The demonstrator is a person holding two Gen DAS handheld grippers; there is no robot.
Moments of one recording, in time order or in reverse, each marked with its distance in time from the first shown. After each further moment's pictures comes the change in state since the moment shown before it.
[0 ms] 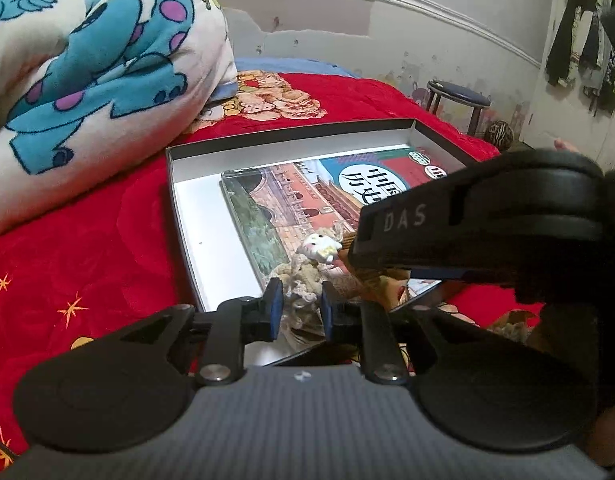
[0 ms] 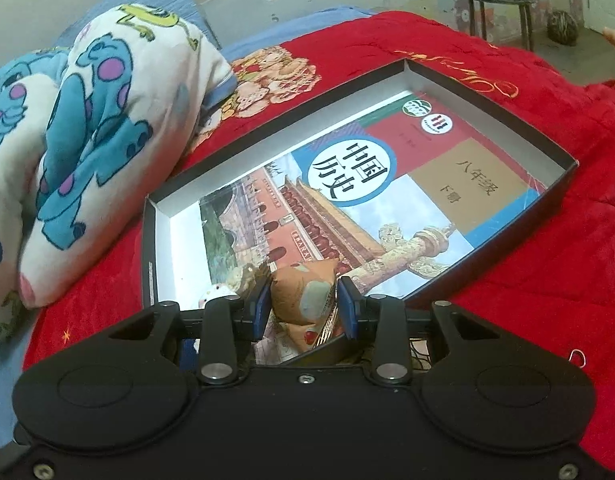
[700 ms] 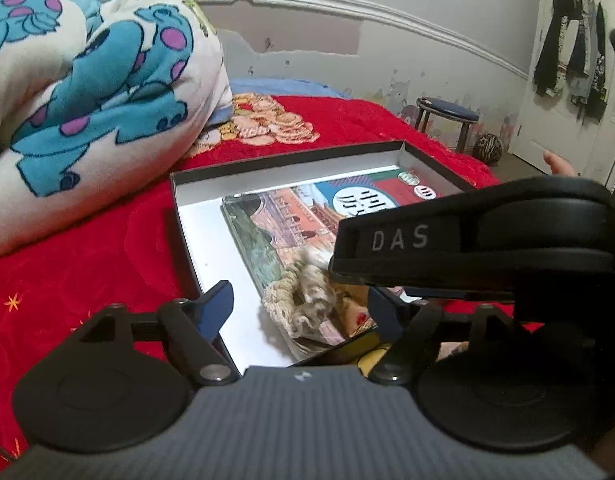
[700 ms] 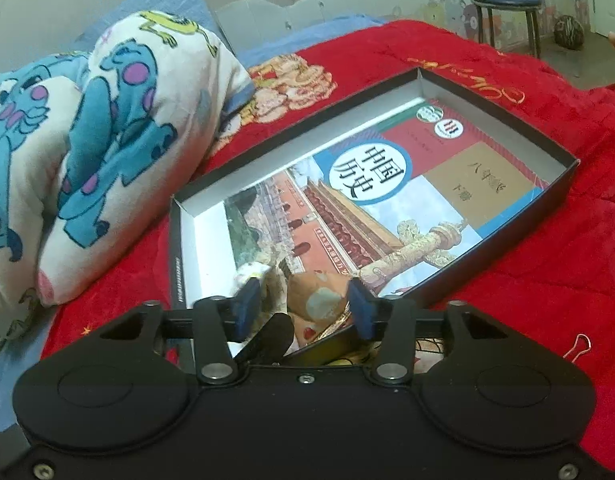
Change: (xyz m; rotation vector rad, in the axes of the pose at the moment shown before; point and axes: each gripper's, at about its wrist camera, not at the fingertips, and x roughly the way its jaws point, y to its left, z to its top) left arm -0.020 0.004 0.004 0.029 -0.064 -0.027; right arm -0.021 0.009 -0.008 0.003 -0.034 0.041
